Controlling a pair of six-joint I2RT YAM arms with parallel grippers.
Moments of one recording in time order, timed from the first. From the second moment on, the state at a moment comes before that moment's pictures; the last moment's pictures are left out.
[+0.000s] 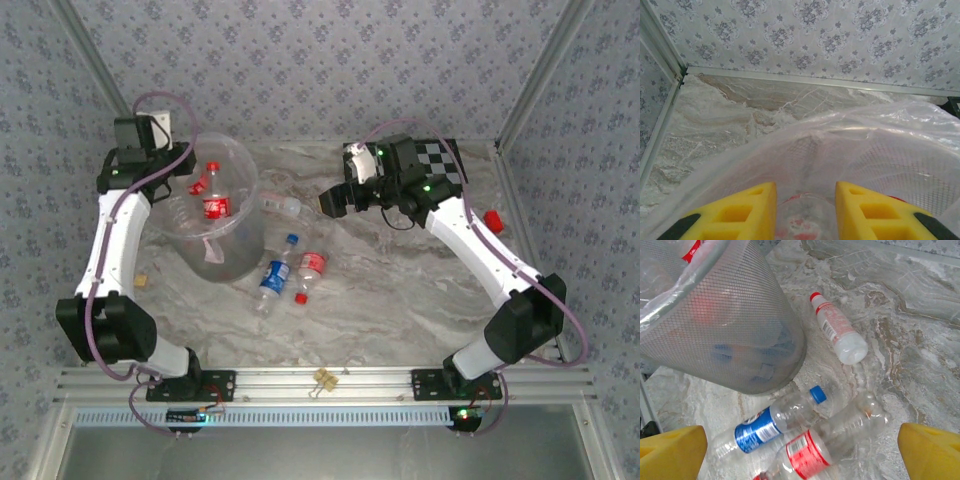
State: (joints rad) left arm 0.02 1.48 1.51 -0.64 0.09 -0.10; right arm 0.50 1.52 1.47 -0.59 -0.44 0.10
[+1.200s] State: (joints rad) left arm -0.10 1.41 1.38 -0.58 -0.08 -0.14; right arm 0.53 1.66 1.04 -0.56 -0.19 0.54
